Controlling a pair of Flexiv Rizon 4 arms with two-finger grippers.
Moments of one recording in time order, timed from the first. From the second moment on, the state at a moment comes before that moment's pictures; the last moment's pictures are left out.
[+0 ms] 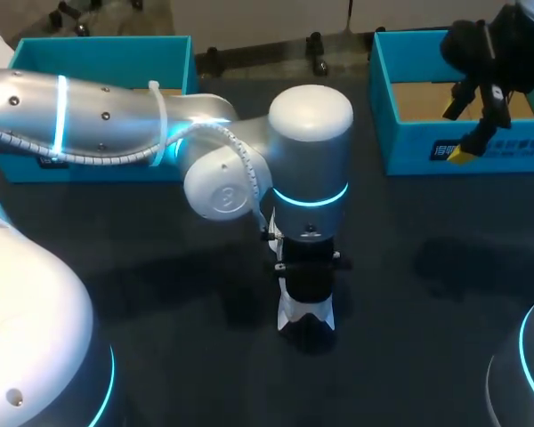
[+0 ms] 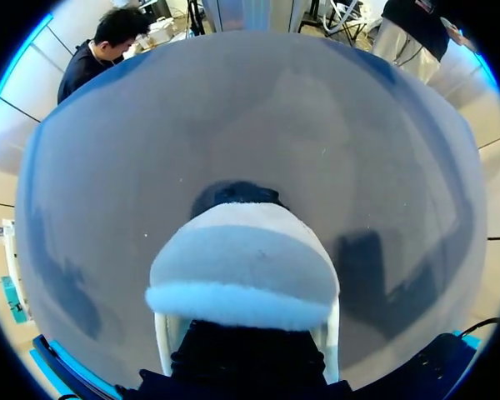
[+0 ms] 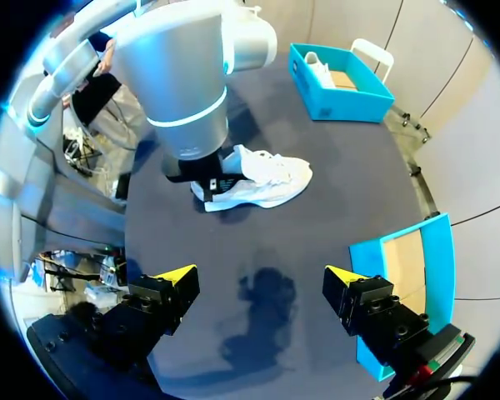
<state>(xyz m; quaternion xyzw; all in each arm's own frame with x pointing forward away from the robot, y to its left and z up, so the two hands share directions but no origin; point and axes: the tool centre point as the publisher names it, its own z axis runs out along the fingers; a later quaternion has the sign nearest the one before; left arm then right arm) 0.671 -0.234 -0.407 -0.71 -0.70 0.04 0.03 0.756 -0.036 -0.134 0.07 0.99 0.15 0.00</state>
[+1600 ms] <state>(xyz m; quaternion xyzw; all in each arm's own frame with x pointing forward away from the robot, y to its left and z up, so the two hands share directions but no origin) 0.742 -0.221 -0.350 -0.69 -0.70 -0.13 -0.11 0.756 -0.036 -0.134 0.07 0.99 0.15 0.00</state>
